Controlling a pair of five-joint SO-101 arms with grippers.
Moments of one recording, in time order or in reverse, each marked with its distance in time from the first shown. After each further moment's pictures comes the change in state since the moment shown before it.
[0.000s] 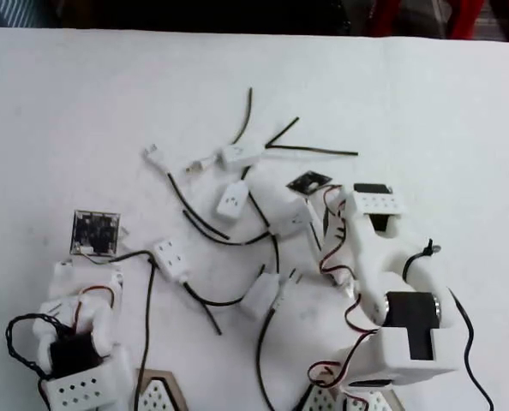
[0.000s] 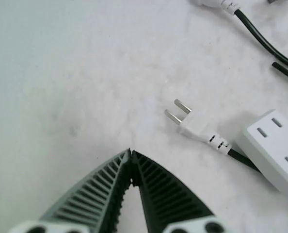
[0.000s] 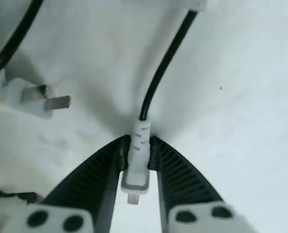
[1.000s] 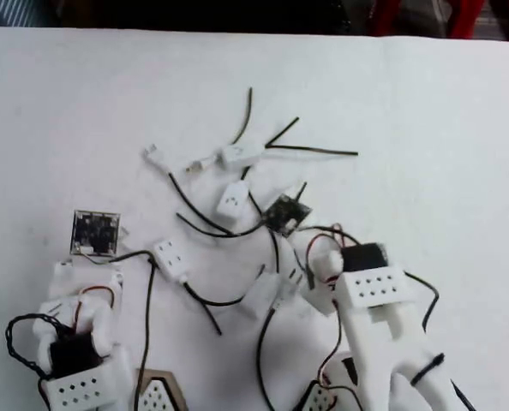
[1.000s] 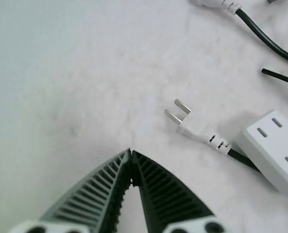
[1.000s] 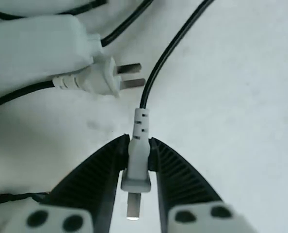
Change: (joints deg) left arm 0.0 0.0 0.0 0.0 0.0; right arm -12.7 -42.9 22.6 -1.2 -3.2
